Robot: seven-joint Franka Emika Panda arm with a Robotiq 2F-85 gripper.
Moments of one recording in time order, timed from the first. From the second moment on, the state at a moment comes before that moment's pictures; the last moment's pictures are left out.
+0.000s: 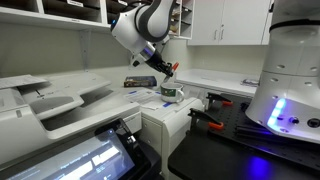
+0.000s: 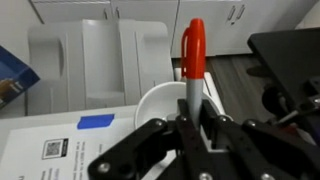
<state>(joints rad) 0.10 0.36 0.04 -2.30 -0.90 1.97 -0.56</state>
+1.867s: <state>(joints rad) -0.07 0.14 0.09 -2.41 -0.47 2.35 -0.69</state>
